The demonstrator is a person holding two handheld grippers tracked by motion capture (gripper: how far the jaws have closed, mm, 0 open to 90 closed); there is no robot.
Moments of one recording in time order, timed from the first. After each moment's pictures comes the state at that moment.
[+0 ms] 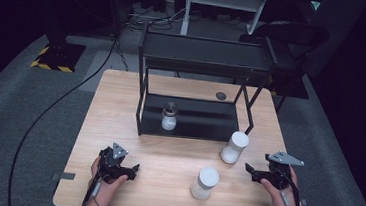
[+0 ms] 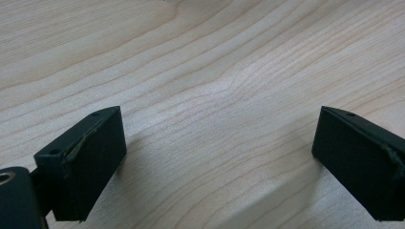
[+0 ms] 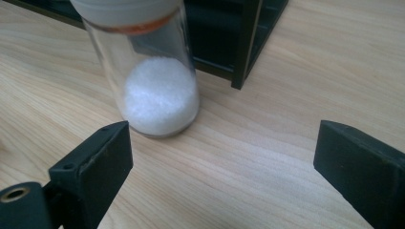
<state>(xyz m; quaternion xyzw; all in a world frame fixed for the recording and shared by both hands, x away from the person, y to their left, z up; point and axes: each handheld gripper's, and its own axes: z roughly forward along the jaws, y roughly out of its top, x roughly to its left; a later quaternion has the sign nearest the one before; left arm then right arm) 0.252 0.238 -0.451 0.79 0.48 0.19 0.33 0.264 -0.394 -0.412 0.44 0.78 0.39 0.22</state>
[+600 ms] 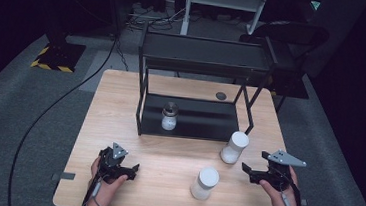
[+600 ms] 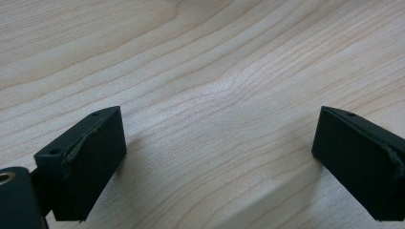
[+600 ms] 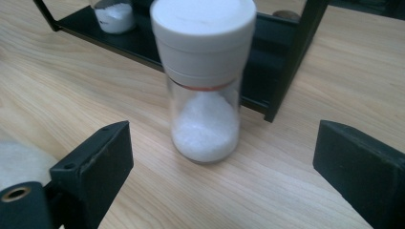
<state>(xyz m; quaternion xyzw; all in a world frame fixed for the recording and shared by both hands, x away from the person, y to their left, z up) 0.252 0.238 -0.451 0.79 0.48 0.19 0.33 0.250 -0.383 -0.388 0.41 0.78 0.42 0.22</state>
